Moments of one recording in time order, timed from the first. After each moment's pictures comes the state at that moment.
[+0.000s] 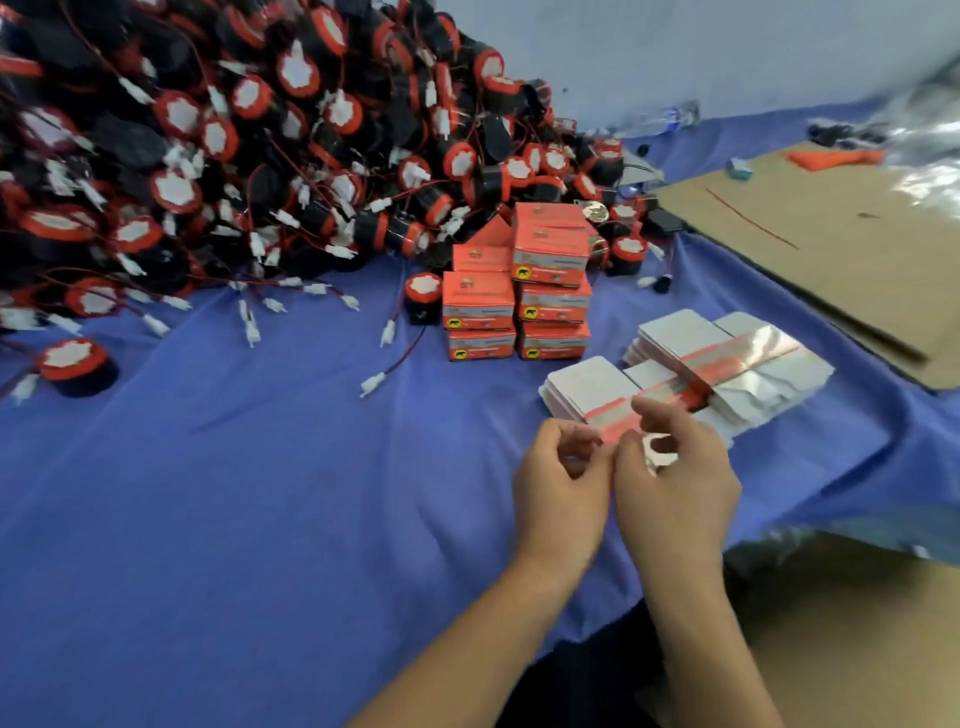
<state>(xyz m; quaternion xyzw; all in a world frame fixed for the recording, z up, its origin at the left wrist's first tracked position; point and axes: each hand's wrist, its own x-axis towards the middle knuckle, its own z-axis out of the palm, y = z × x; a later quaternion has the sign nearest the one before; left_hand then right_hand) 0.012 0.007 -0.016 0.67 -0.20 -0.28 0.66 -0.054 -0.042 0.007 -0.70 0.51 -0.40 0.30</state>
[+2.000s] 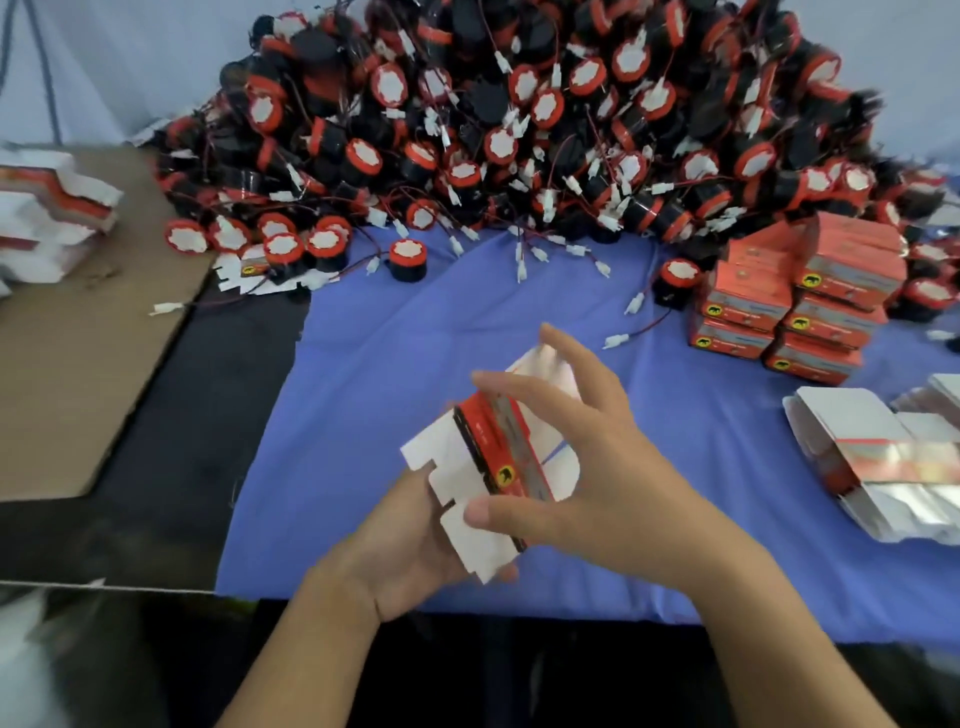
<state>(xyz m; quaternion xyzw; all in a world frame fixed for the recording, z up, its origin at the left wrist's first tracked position) 0.086 0.304 0.010 0.52 -0.03 -0.46 0.72 0.024 0.128 0.064 -0.92 -0.04 -0.04 0.39</state>
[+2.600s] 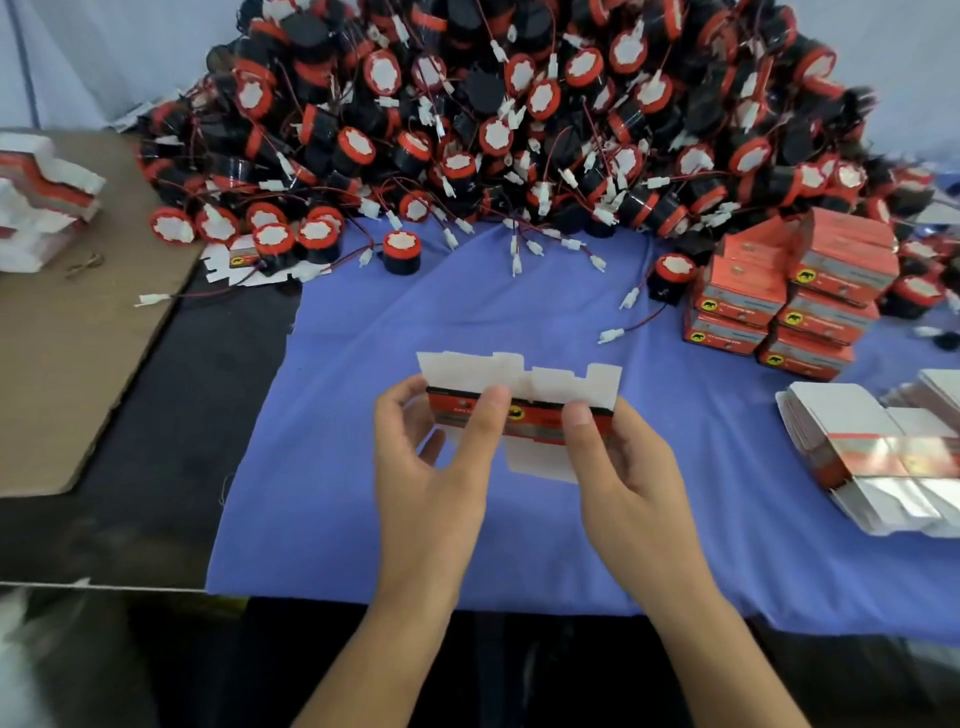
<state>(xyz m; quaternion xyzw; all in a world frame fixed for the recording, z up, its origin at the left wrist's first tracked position) 0.061 0.269 0.032 0.67 0.01 -0.01 0.74 0.012 0.140 0.028 -0.76 0.12 -0.20 0.61</state>
